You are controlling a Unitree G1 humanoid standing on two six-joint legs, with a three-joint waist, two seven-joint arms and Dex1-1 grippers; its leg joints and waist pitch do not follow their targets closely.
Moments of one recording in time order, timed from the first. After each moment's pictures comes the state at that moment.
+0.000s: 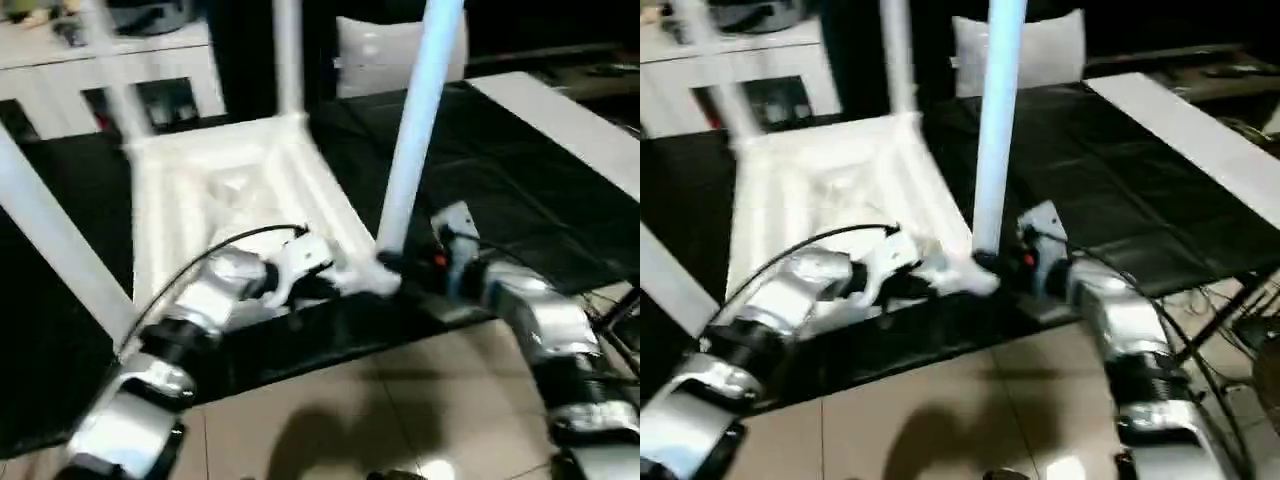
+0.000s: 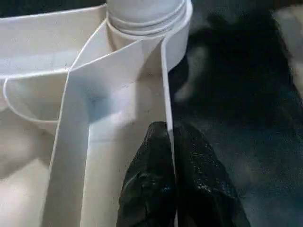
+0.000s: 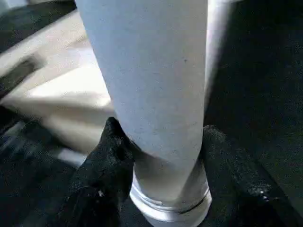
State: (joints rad) left arm -0.68 0.17 -0.29 0.68 0.13 0.19 -0.92; right arm -0.52 -0.26 -0.01 0.45 0.19 0.40 0.68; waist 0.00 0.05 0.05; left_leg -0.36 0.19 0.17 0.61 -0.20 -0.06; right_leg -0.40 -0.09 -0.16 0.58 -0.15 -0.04
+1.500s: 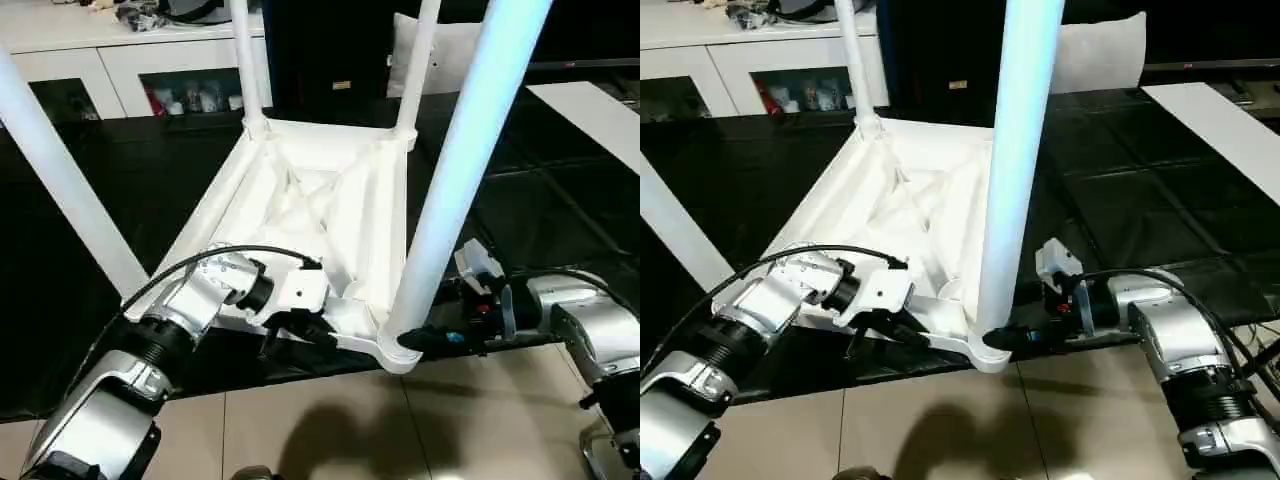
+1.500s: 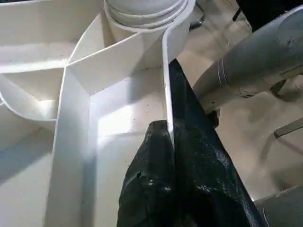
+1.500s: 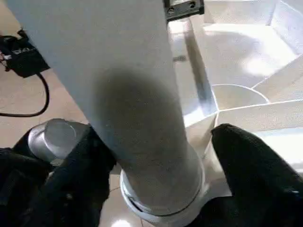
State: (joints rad) left arm -0.68 0.34 -0.45 0.65 0.10 -0.16 -1.42; right arm -0.41 -0.58 0.17 0.33 0.29 0.30 1.46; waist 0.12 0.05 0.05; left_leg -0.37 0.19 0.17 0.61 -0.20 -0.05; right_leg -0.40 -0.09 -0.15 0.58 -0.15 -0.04
